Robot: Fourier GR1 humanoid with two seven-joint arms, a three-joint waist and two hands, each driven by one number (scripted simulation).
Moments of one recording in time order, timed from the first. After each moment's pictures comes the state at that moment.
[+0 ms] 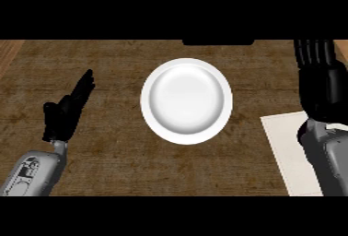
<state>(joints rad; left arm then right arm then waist) -0.27 0.35 -0.13 -1.37 0.09 0.11 0.06 -0.42 -0.34 0.05 -1.59 -0.23 -0.21 -0.15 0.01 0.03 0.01</state>
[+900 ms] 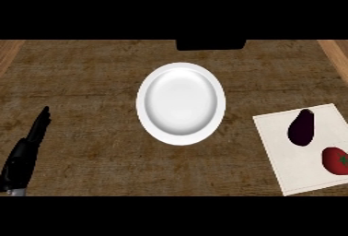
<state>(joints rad) 0.07 0.46 -0.05 -1.45 0.00 0.17 -0.12 0.21 -0.24 -0.52 -1.83 -0.56 -0.28 -0.23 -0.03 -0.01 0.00</state>
